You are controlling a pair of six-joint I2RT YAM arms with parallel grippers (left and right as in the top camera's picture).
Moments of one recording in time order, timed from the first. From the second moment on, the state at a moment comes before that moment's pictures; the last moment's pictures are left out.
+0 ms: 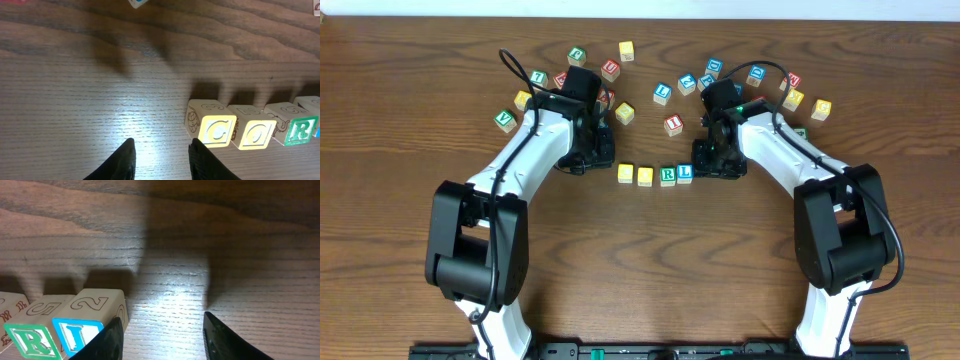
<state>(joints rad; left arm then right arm) -0.28 1.93 1.40 -0.86 0.19 -0.35 0.35 2.04 1.42 -0.83 -0.14 0.38</state>
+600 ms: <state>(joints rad) -0.28 1.95 1.40 -0.86 0.21 -0.35 0.37 2.04 1.42 -0.83 -0.16 0.38</state>
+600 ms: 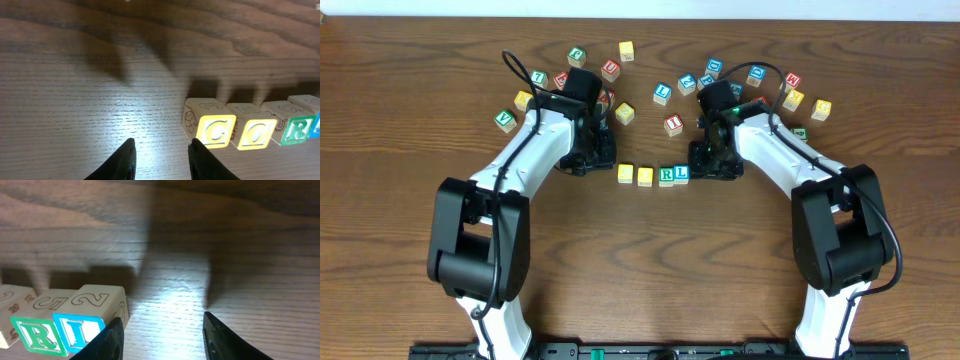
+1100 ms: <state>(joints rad) -0.28 2.02 1.40 -0.84 0.21 -0.35 0.38 2.04 1.42 -0.83 -0.16 0.38</state>
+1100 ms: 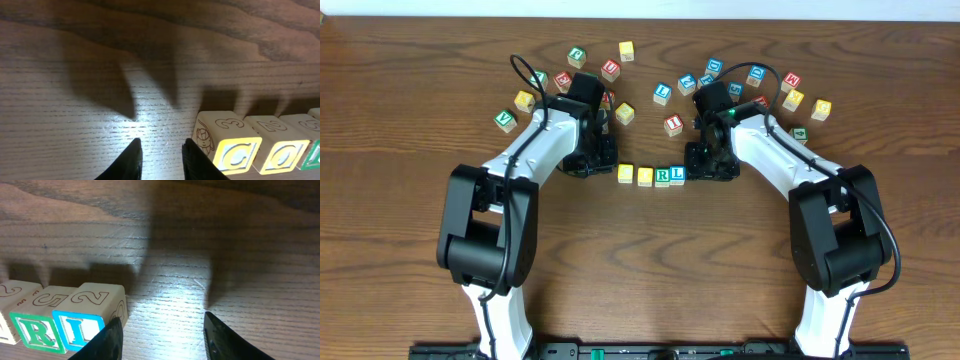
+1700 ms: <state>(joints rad) -0.36 2.02 1.40 -0.83 0.21 -0.33 0.38 2.04 1.42 -0.83 -0.16 0.39</state>
